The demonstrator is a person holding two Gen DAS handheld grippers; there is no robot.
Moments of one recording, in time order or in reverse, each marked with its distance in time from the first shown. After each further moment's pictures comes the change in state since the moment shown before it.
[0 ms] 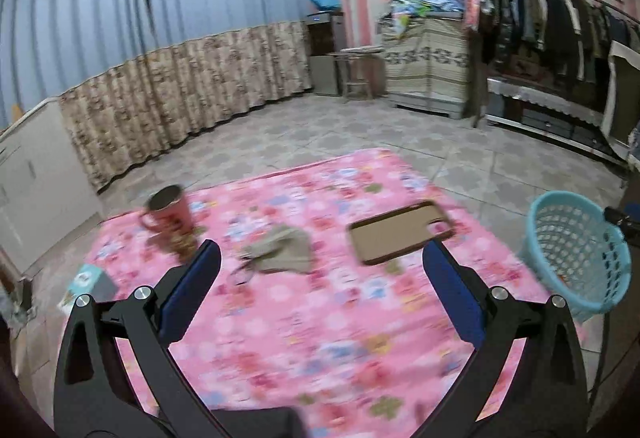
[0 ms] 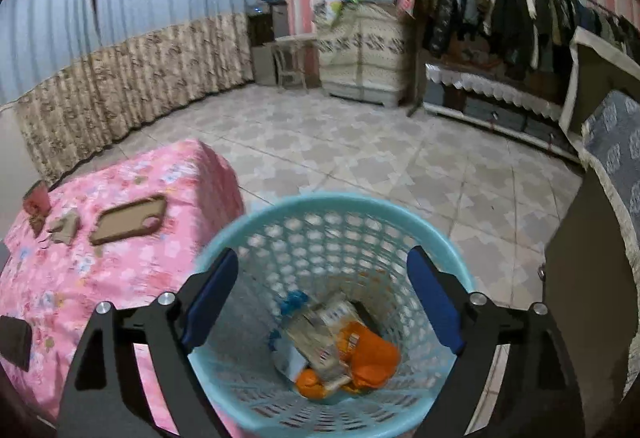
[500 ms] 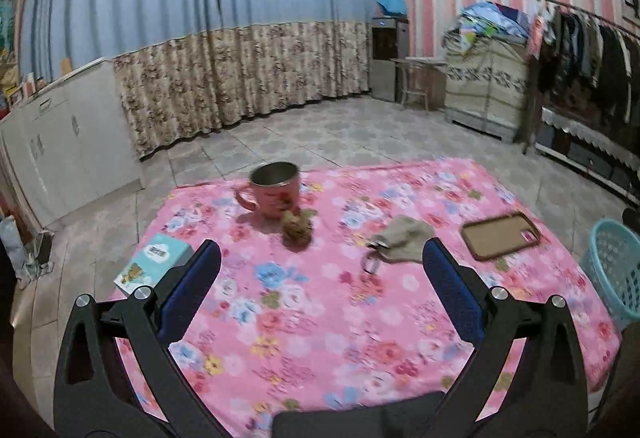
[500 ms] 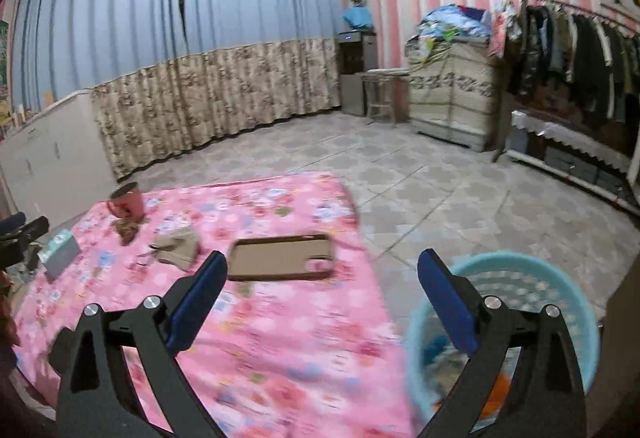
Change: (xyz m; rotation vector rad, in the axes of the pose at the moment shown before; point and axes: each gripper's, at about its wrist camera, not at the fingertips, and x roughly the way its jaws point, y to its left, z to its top) left arm 0.004 0.136 -0.021 -0.156 -0.007 0.125; right arm -0.014 0.156 0.020 -0.112 -0.083 0.271
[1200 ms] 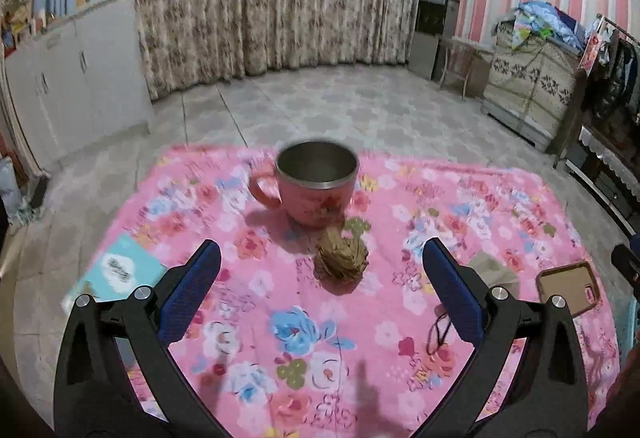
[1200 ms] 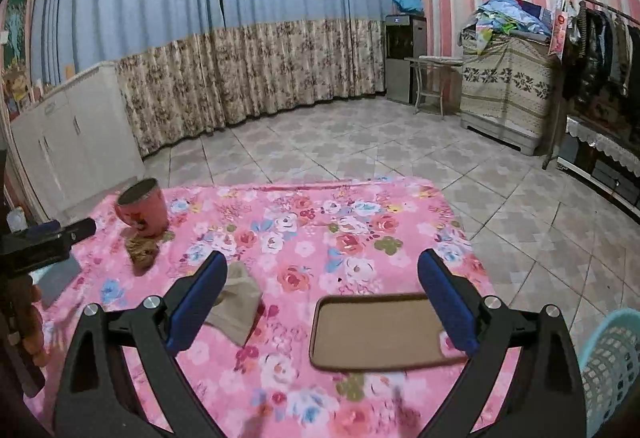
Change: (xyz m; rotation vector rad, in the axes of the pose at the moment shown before) left arm 0.153 0.048 0.019 -0.162 0.193 0.033; right arm 0.139 0.105 0.027 -0.085 0.084 0.083
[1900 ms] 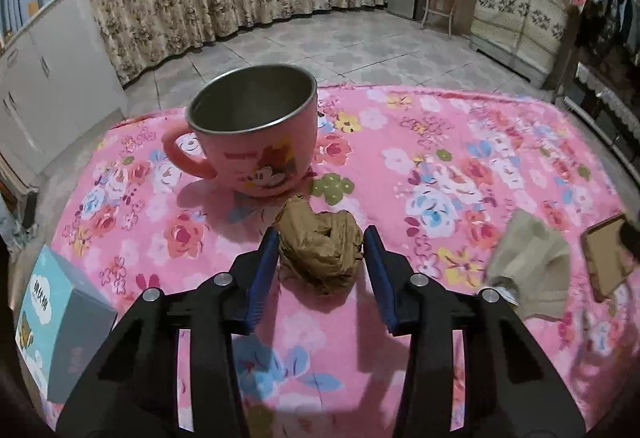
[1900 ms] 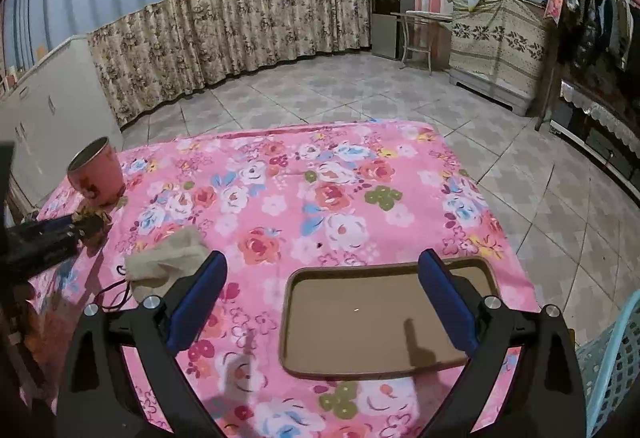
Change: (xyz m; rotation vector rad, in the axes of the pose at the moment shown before) left arm 0.070 -0.029 -0.013 0.126 0.149 -0.012; right arm 0.053 -0.006 -0.019 0.021 0.153 -0.051
